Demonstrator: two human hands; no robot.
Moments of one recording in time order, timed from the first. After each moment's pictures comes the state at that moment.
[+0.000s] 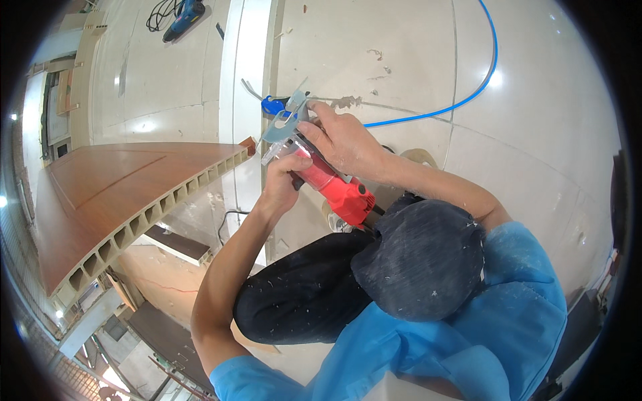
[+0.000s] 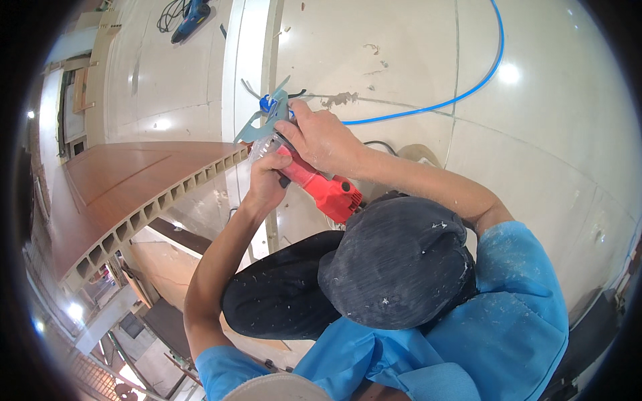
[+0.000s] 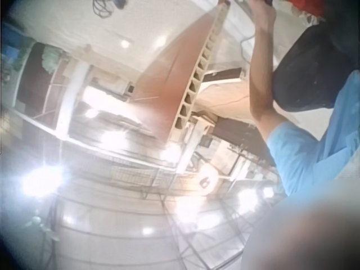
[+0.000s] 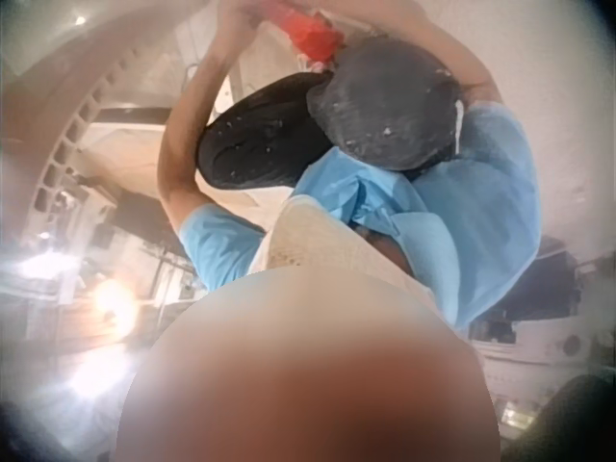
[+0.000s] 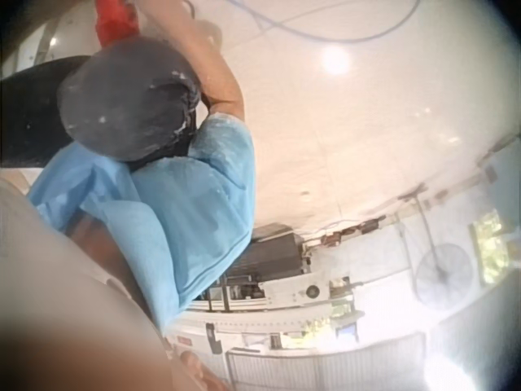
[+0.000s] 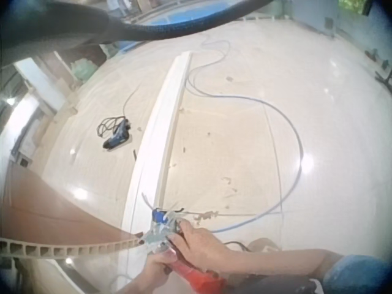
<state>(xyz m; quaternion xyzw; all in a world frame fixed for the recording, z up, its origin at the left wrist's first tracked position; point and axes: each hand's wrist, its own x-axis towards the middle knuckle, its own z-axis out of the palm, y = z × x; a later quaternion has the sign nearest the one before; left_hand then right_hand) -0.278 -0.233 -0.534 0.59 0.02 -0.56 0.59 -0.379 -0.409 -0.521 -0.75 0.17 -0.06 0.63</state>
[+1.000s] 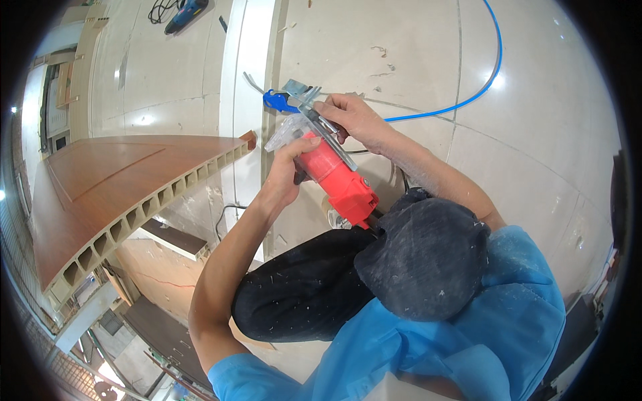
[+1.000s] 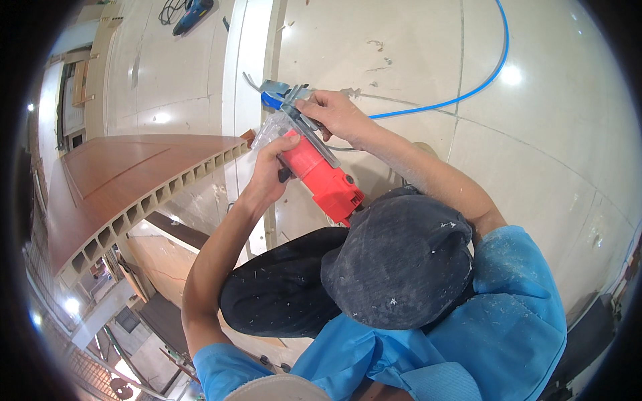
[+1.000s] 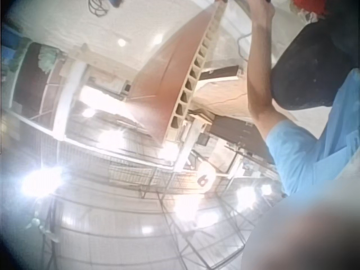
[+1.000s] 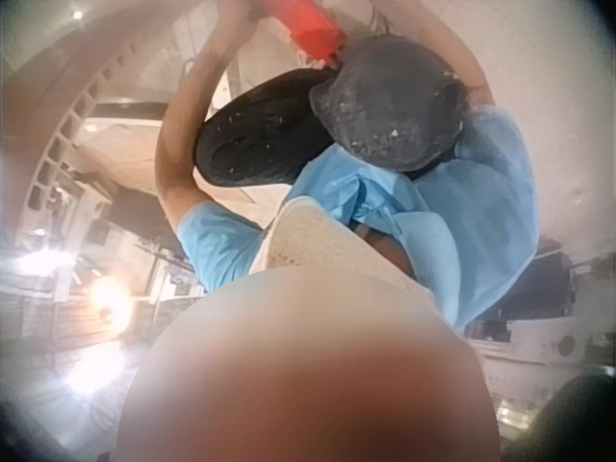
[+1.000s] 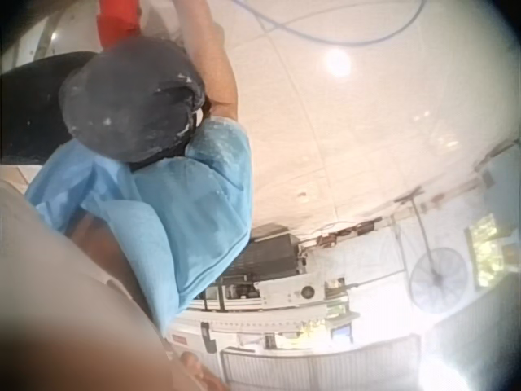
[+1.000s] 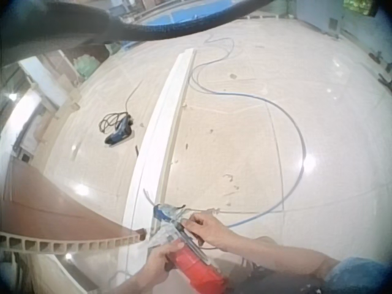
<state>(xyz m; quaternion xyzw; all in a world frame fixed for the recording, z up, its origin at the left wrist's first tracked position) -0.284 -0.254 -0.514 0.66 0.06 -0.55 0.50 -0.366 -0.428 -0.581 -0.52 0.22 0.03 0.82</state>
